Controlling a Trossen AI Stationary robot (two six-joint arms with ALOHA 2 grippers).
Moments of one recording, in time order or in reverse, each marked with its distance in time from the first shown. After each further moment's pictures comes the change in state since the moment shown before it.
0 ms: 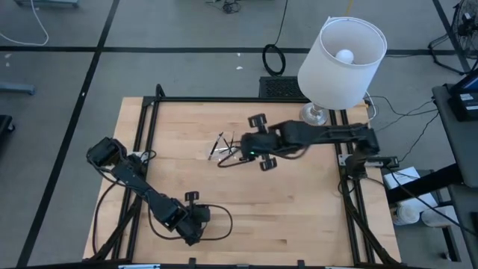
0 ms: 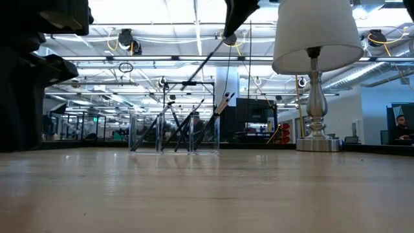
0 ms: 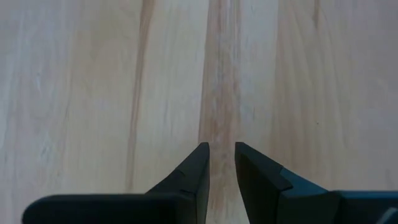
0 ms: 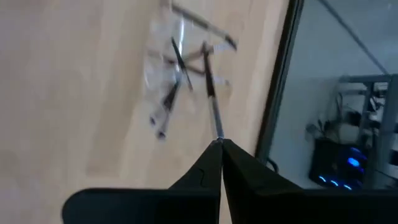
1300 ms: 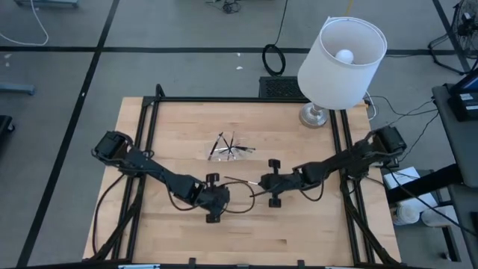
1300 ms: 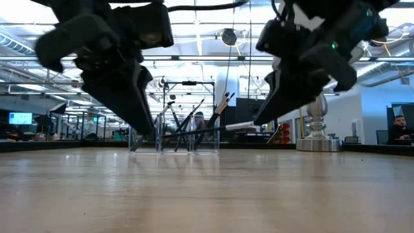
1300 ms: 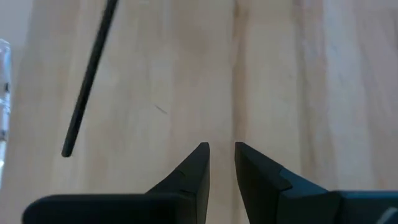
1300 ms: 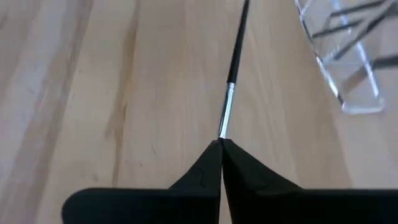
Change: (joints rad) left arm 0.289 0.002 0.000 0.221 0.027 0.376; right arm 0.197 -0.227 -1.179 1.272 -0.206 0.531
